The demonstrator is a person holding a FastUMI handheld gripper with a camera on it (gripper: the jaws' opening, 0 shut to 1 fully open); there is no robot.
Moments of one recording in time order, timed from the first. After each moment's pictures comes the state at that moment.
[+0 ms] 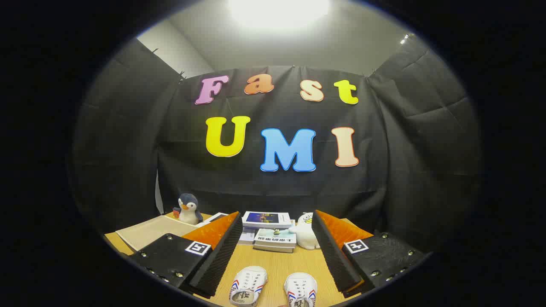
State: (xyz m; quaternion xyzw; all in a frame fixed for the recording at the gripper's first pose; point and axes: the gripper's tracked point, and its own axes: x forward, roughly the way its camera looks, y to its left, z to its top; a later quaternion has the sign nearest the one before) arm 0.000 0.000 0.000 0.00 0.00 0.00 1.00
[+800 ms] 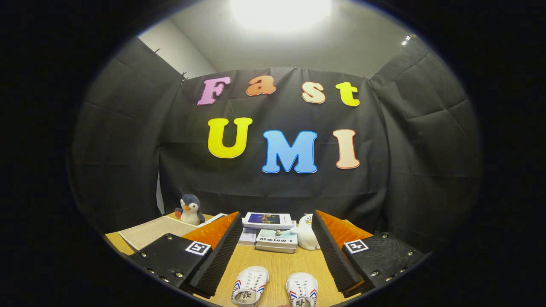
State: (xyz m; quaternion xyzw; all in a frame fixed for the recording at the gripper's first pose) arm -0.005 0.010 0.004 0.00 0.00 0.00 1.00
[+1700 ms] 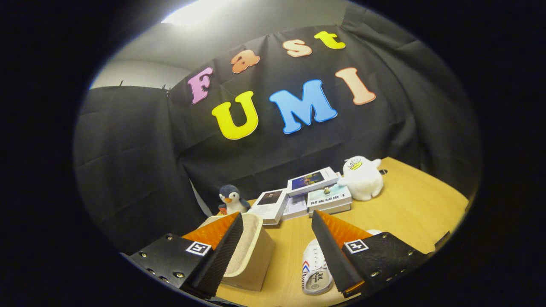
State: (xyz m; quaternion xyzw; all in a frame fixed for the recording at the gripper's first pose) arm 0.001 0.091 -0.069 0.22 0.13 0.10 0.96
